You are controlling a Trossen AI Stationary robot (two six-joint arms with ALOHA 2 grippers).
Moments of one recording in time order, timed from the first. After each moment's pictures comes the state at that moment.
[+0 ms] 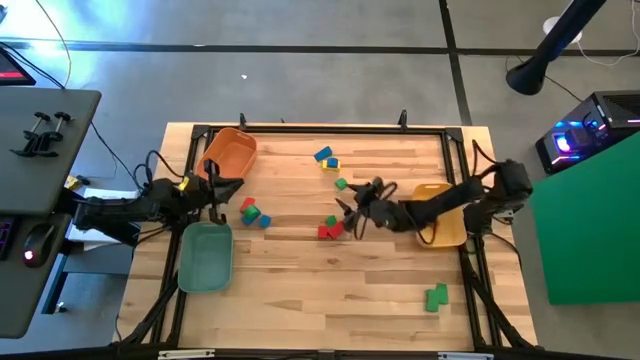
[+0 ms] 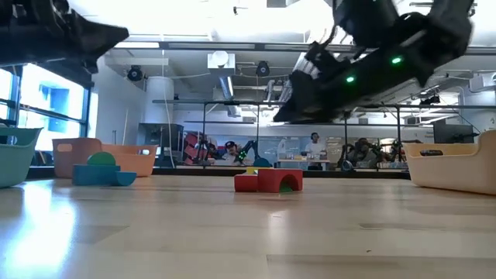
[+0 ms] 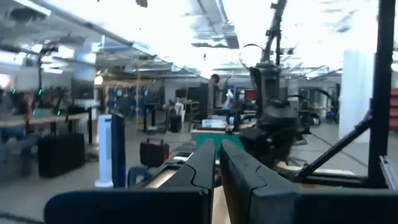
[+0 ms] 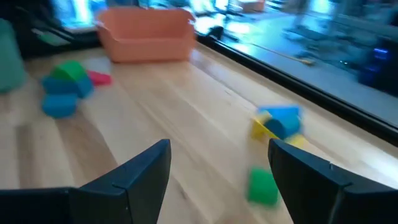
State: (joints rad) left arm 0.04 0.04 0.01 0.34 -0.22 0.08; right arm 0.09 1.68 0.61 0.70 0.66 0.19
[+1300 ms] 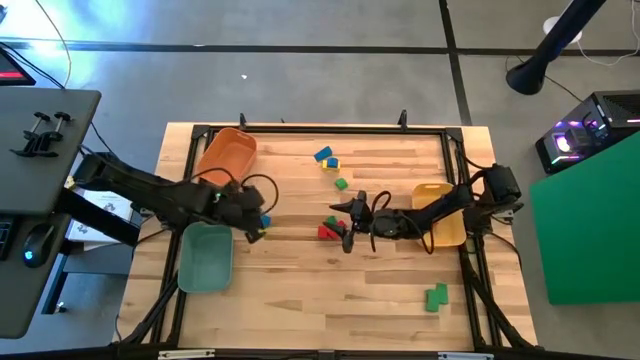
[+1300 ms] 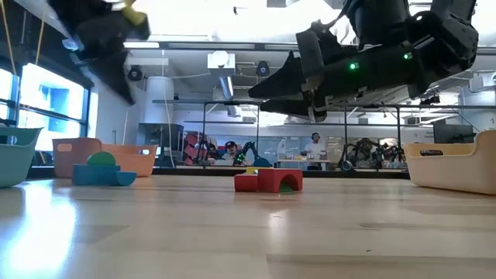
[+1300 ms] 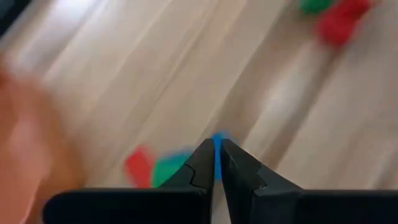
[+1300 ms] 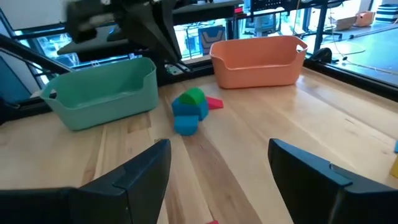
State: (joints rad) left arm -0.24 1.19 0.83 -0.88 -0.47 -0.72; right arm 0.17 1.78 0.62 0.98 0.43 0.20
